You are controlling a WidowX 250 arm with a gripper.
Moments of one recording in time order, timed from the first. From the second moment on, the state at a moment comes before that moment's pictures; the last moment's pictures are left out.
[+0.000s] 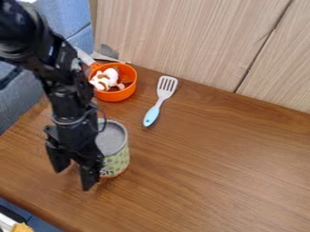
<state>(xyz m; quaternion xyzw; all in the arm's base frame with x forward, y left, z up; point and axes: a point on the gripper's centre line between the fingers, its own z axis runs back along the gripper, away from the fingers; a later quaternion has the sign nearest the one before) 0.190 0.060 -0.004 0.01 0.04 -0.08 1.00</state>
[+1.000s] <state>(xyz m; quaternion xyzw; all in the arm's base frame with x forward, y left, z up) 0.241 0.006 -0.006 -0.04 0.00 -0.21 0.98</state>
